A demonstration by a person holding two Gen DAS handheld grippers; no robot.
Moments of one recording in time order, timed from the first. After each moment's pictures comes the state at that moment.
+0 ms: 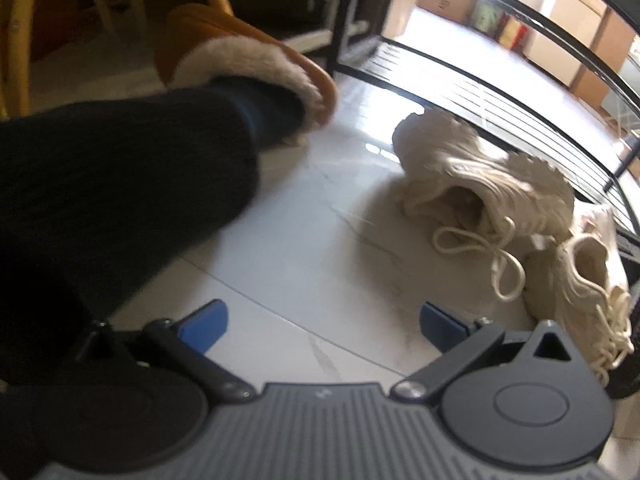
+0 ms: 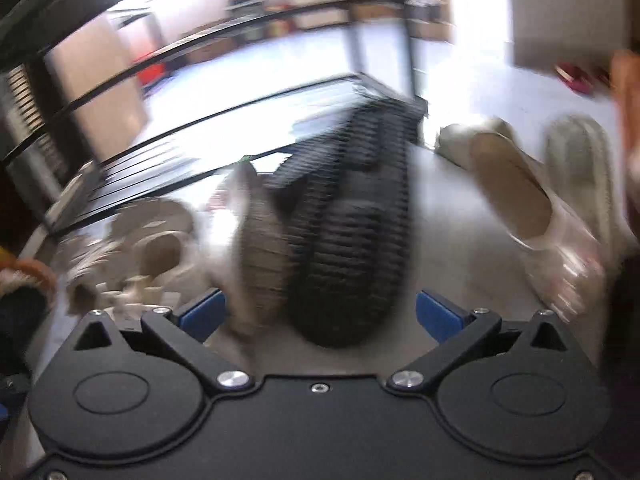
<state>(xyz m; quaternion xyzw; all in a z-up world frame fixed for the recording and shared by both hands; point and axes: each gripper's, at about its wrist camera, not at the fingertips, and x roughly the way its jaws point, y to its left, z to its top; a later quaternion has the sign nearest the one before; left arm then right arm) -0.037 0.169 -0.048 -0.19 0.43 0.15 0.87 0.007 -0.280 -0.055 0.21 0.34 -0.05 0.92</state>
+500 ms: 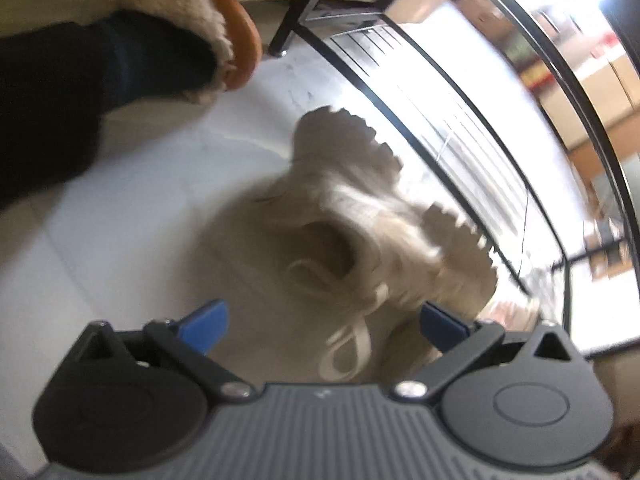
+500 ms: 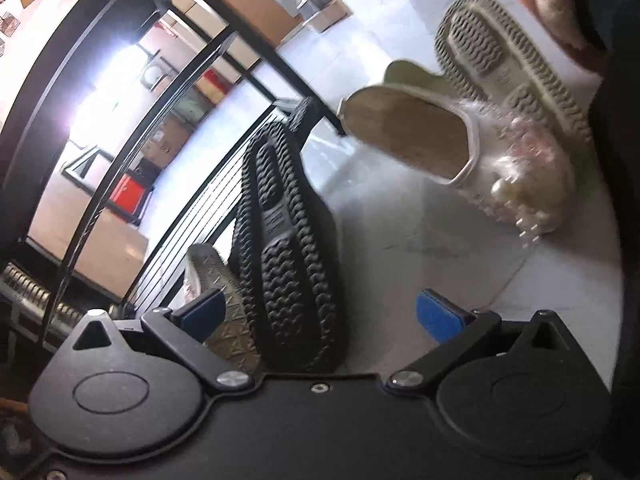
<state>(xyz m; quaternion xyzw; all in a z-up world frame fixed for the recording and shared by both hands) 0.094 0.133 -0.038 -0.40 0.43 0.17 0.79 0.011 -0.346 -0.095 0.41 0.29 -0.02 0.87</state>
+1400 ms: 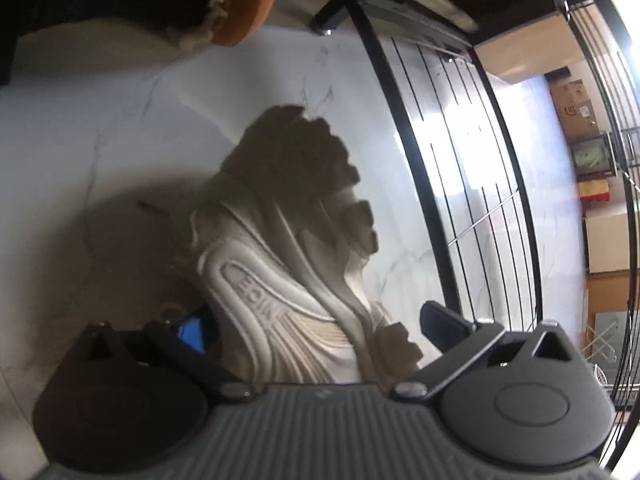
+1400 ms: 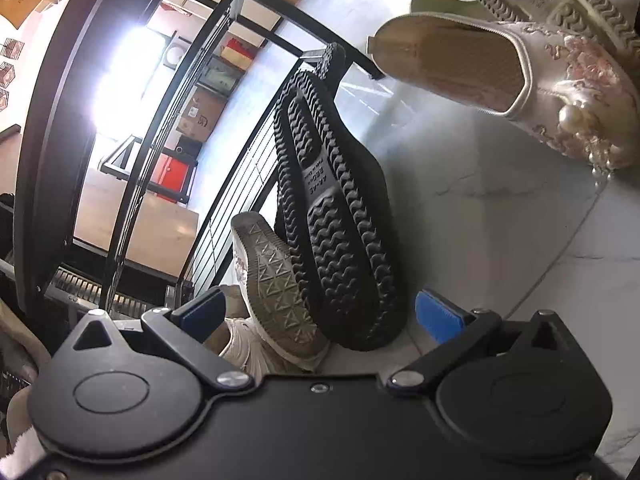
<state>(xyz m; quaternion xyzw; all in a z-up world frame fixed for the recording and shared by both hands) 0.170 0.130 -0.079 -0.55 0.38 0.26 0.69 0.026 -0.345 -0.109 0.48 0.32 0.05 0.82</state>
